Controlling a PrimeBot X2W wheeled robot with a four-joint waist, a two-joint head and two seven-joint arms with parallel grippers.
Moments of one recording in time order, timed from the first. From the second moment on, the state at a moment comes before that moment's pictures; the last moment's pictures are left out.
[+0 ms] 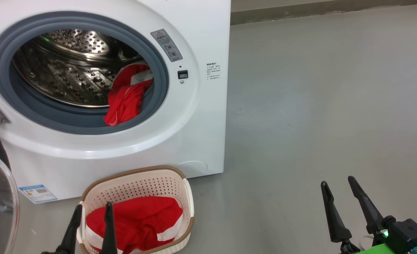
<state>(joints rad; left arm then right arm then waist) 0.09 0.04 0.00 0.07 -0.21 0.01 -0.25 0.14 -0.04 0.01 0.00 0.27 0.12 -0.26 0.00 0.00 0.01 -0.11</state>
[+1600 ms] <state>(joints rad) -0.19 0.05 0.03 0.11 -0.26 0.03 -0.26 0.02 -0.04 0.05 -0.04 0.27 0.12 -0.26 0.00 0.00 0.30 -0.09</state>
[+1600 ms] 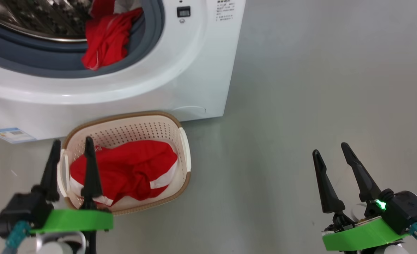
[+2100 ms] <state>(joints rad) -0.53 0.11 0.05 0.30 -0.24 0.01 -0.26 -0.05 -0.04 0.07 -0.05 0.28 0.12 -0.26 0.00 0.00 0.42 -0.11</state>
